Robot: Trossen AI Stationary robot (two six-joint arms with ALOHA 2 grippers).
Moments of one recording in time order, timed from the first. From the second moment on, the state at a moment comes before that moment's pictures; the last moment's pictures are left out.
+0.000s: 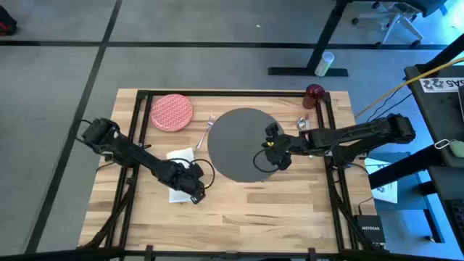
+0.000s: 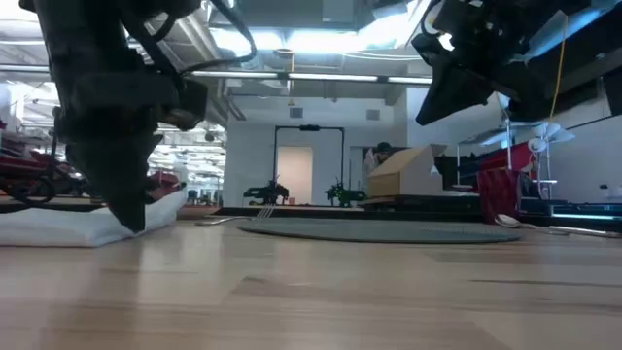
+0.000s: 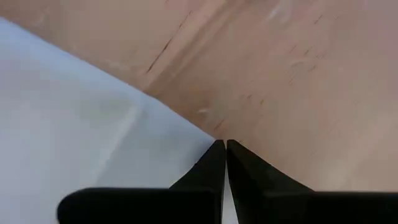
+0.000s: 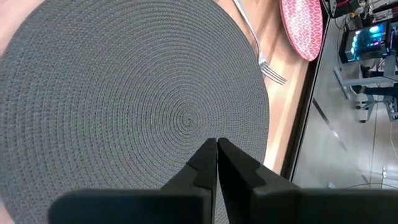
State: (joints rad) left arm -0.42 1.63 0.88 -0.53 -0.24 -1.09; right arm 0.10 1.23 0.81 -0.45 0.35 -0.70
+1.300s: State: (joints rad) left arm -0.02 1.60 1.09 -1.04 -0.18 -0.87; right arm 0.10 1.23 0.81 -0.42 0.29 -0.68
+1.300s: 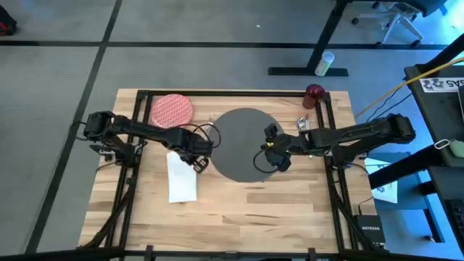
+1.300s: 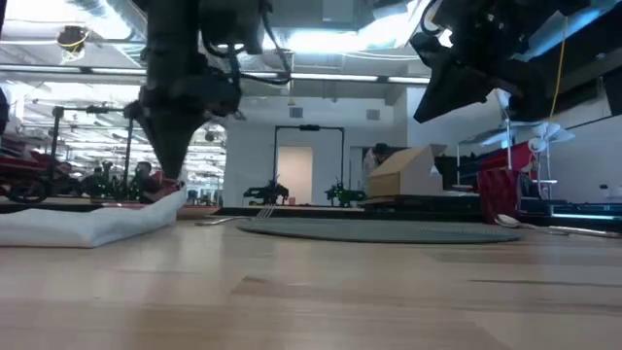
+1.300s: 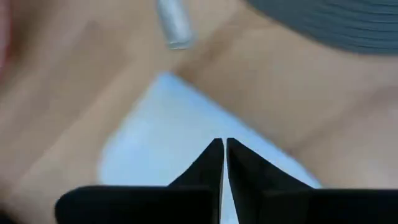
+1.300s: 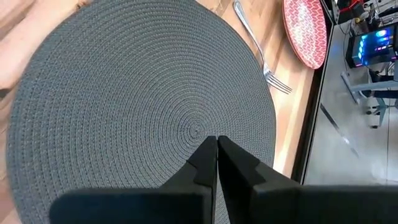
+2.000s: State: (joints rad) left arm 0.05 1.60 0.93 -0.87 -0.22 -0.82; right arm 0.10 1.23 0.81 -0.42 0.29 -0.68
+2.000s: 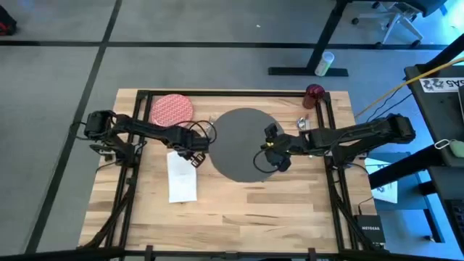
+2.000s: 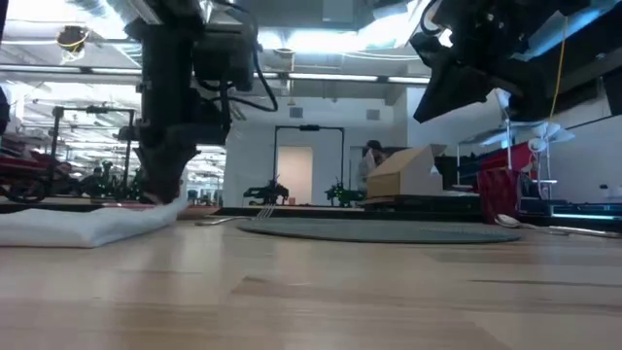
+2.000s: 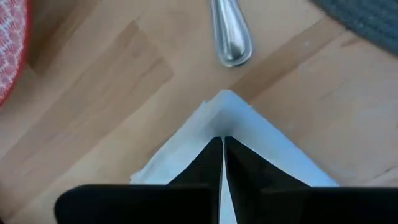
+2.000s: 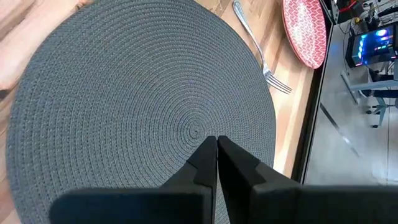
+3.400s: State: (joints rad) left arm 0.25 1.56 1.06 -0.69 -0.19 -0.66; right arm 0.10 1.23 0.81 -0.42 0.29 -0.68
